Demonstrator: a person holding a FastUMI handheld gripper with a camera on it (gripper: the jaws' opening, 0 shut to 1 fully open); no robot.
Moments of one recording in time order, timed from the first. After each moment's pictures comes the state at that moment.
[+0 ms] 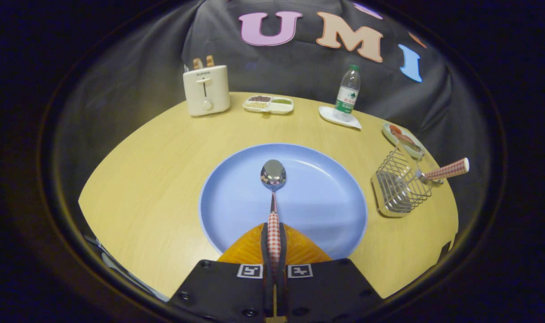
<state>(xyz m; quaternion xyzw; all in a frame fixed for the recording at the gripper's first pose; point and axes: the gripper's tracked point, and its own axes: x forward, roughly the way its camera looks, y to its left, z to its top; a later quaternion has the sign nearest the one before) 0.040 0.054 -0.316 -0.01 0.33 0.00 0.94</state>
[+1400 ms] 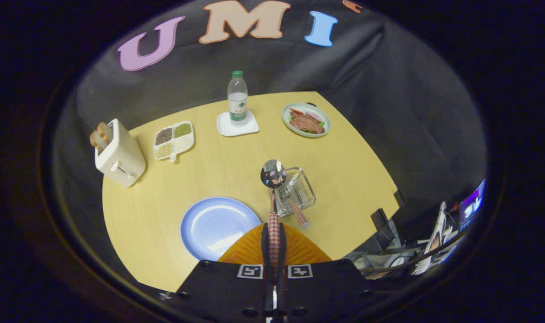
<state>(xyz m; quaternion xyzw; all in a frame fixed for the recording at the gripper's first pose) 0.022 -0.094 -0.133 0.13 0.49 -0.28 0.81</state>
